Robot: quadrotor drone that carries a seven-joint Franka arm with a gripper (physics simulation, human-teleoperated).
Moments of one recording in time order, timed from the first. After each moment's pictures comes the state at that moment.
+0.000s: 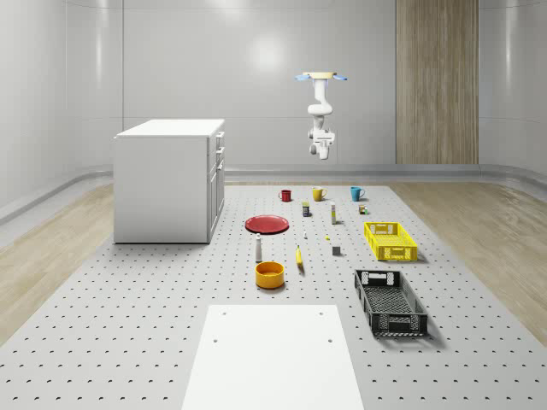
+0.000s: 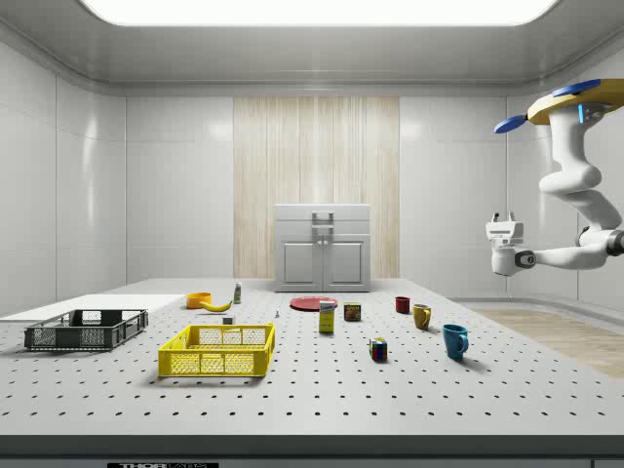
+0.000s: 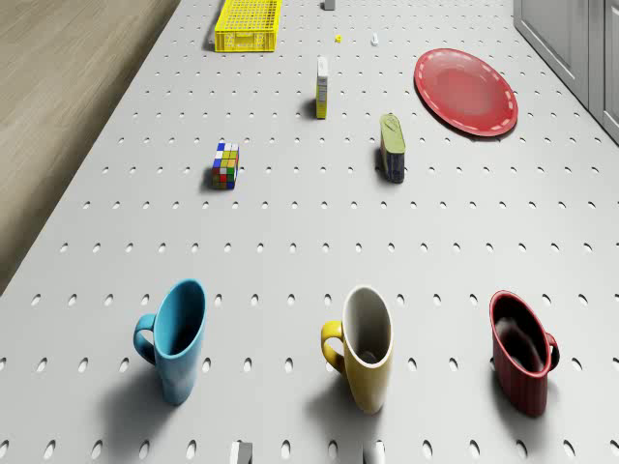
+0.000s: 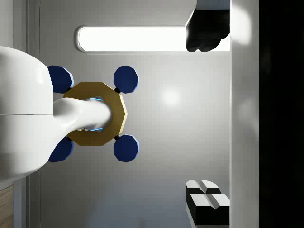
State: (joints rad) arm 0.00 -0.79 0.00 -2.34 0.00 1.55 0.79
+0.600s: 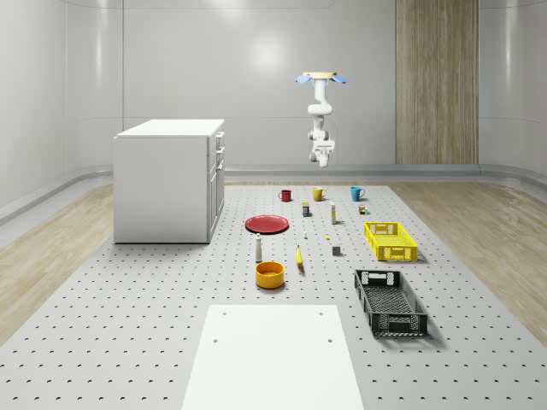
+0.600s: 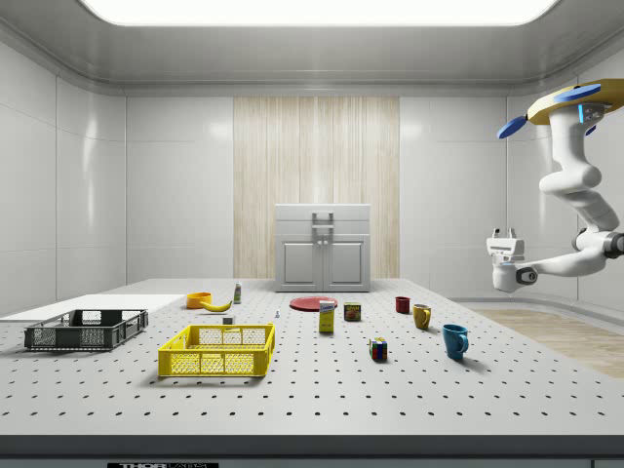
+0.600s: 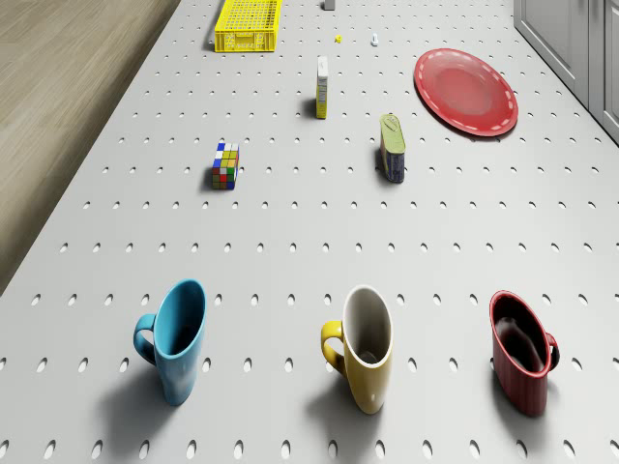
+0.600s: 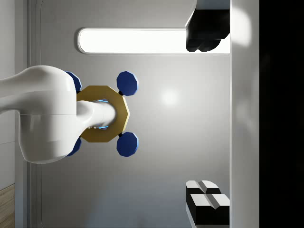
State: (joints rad) arm 0.00 -0.72 0.00 -2.10 0.00 1.39 0.78
